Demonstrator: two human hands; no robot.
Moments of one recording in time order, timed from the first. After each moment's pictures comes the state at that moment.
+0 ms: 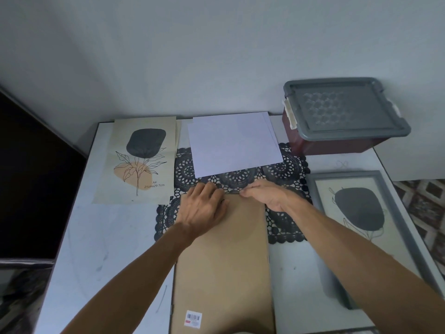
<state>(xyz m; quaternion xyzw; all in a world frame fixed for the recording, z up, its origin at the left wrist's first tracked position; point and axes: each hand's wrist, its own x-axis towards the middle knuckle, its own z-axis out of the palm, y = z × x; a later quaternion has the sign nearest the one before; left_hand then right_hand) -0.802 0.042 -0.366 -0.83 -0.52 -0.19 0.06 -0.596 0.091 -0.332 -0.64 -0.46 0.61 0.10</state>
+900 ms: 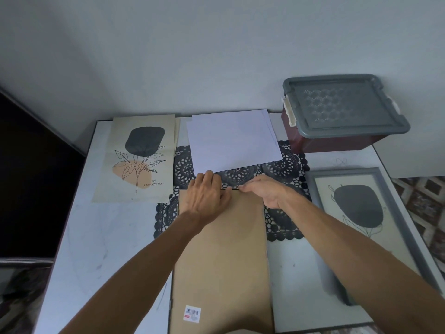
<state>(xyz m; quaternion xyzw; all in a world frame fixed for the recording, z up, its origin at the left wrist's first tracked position) -0.784 0.058 -0.353 -0.79 -0.59 -0.14 0.02 -0.603 0.094 -0.327 -0.67 -0.36 0.64 0.14</state>
